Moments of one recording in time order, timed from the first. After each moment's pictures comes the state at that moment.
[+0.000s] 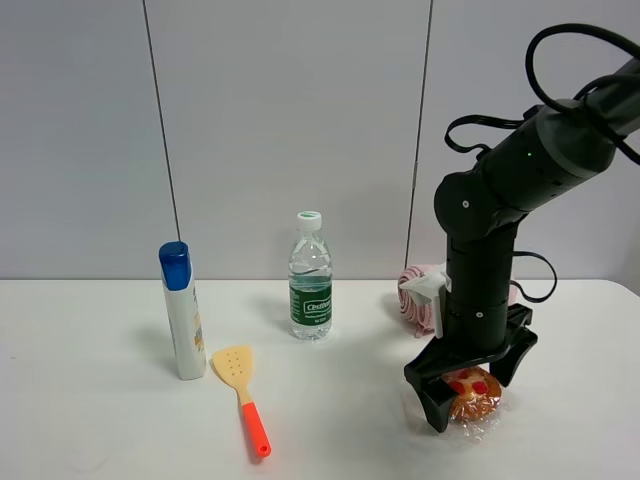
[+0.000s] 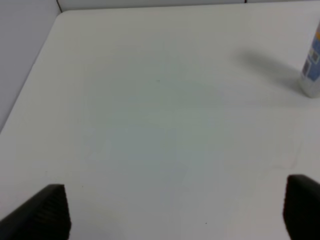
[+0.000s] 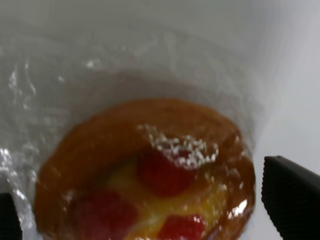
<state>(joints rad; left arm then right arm) 0.08 -0.01 -0.51 0.01 1.06 0.04 0.46 2.08 -1.27 -0.16 0.81 0.07</state>
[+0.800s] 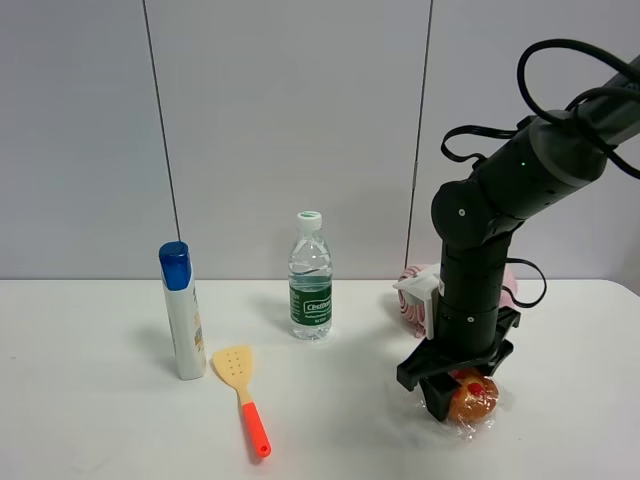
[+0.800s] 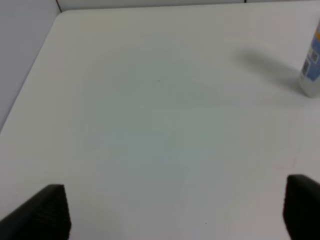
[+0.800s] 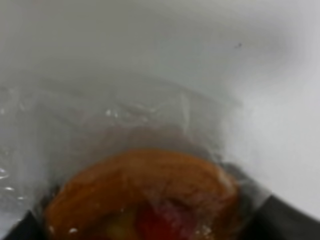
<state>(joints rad) 0.08 -0.01 -0.51 0.01 1.06 0.04 0.46 2.10 -1.28 -0.16 0.75 0.06</state>
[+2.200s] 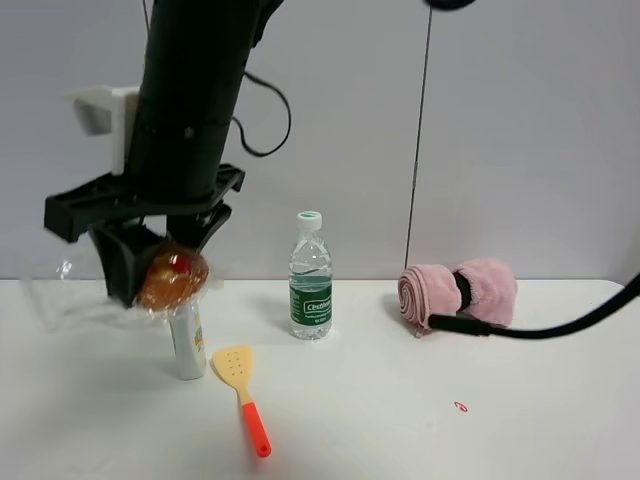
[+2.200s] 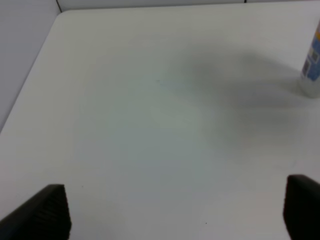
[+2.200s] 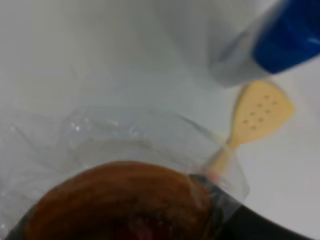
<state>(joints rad) 0.08 -0.01 -0.51 0.01 1.06 0.04 0.96 2.20 -2.12 0.16 1.22 -0.26</state>
